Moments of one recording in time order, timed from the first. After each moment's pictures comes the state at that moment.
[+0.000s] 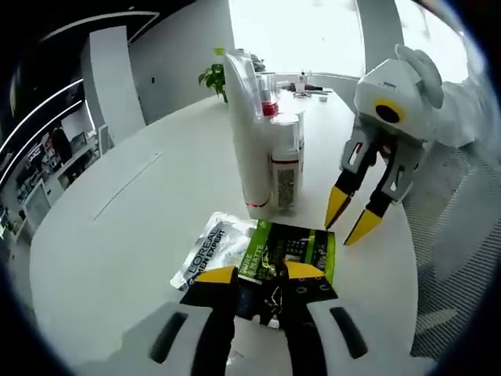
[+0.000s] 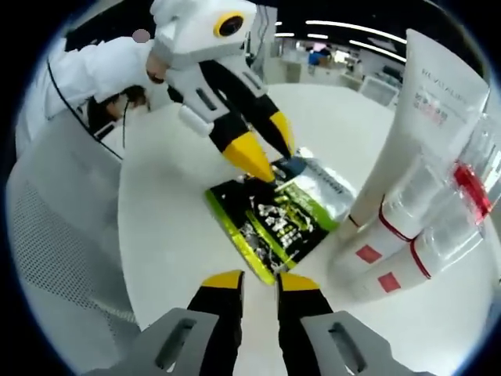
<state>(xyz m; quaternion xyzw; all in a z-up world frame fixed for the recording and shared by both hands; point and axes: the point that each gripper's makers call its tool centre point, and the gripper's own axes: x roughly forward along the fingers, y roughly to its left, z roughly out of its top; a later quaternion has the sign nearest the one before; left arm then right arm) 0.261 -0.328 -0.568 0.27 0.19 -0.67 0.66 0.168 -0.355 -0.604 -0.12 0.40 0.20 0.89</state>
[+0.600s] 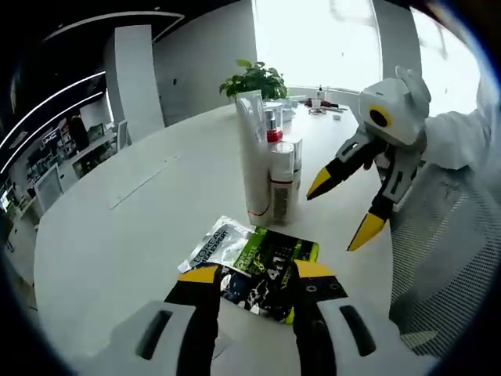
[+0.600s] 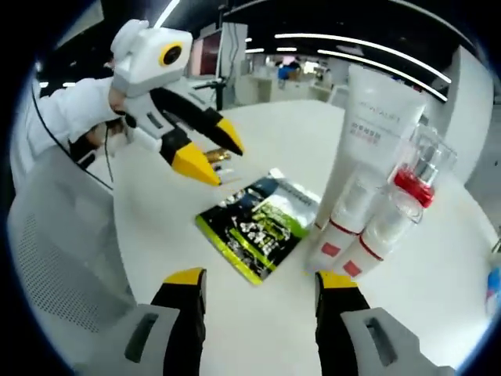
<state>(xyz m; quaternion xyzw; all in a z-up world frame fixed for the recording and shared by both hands) 0.246 -0.303 -0.536 0.22 0.20 -0.65 0.70 0.158 -0.370 -0.570 -0.07 0.36 0.12 0.92</state>
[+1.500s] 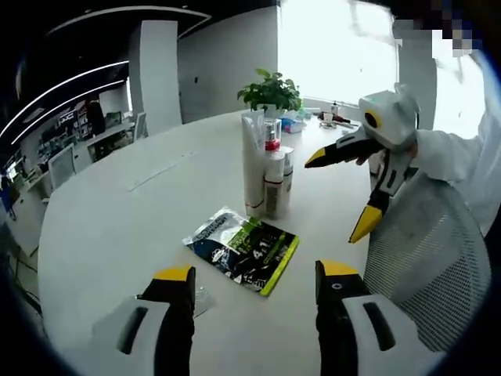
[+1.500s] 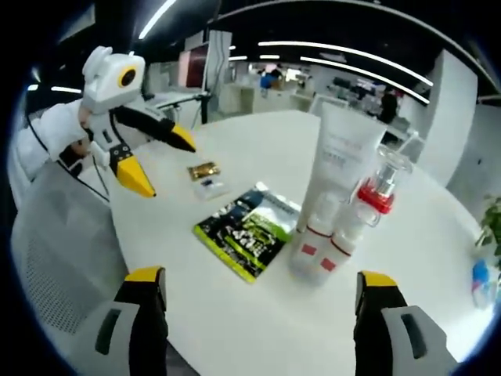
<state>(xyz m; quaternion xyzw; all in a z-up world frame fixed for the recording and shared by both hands) 0.227 -0.251 -0.512 0.19 0.21 -0.62 0.73 0.146 -0.373 -0.543 -0.09 0.34 0.09 0.93</state>
